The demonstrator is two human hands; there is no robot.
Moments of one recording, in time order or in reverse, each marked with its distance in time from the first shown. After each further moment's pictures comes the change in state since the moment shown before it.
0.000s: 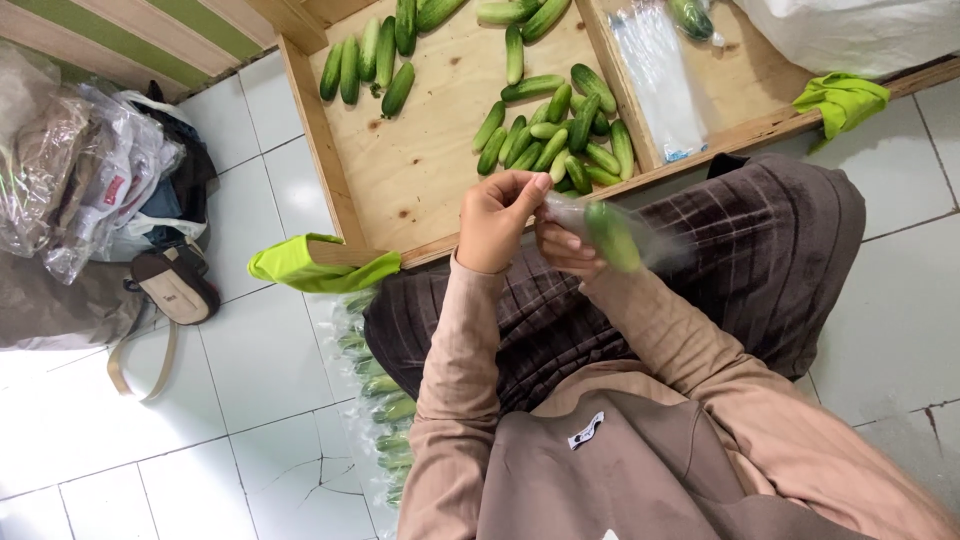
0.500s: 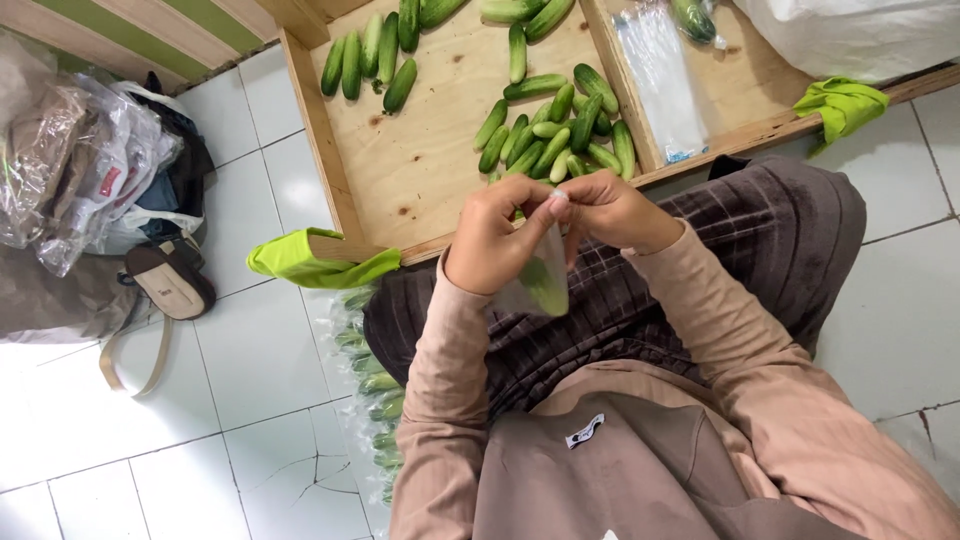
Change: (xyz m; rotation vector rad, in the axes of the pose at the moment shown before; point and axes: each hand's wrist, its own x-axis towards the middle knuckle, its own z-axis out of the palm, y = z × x) left_hand -0.016 0.066 -0.017 0.305 -0.209 0.442; right_hand 0.030 0.008 0.108 -1.529 0.619 -0.023
